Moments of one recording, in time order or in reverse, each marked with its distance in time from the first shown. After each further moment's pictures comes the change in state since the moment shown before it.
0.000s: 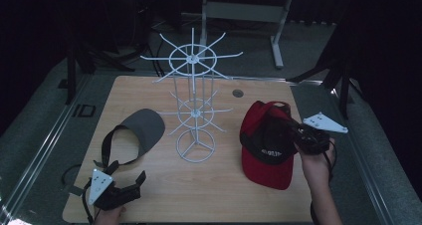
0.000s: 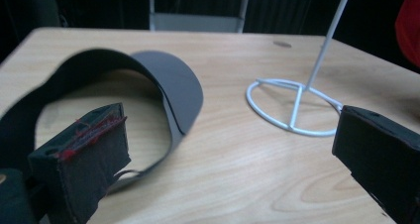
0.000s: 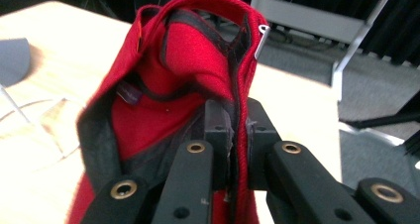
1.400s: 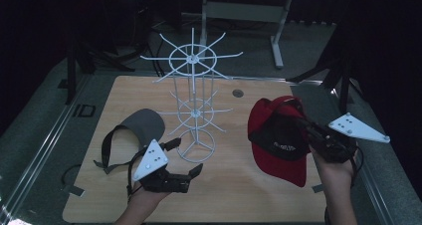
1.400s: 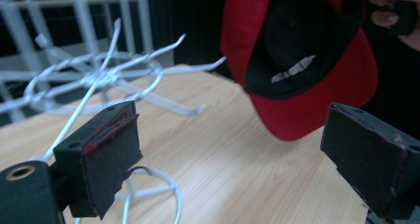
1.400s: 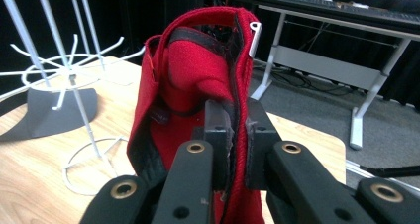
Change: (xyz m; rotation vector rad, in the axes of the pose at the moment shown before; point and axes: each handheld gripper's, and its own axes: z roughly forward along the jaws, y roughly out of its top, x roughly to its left) left arm -0.131 0.132 0.030 -0.002 -0.456 0.252; right arm 0.011 0.040 -0.075 -0.160 0.099 -0.019
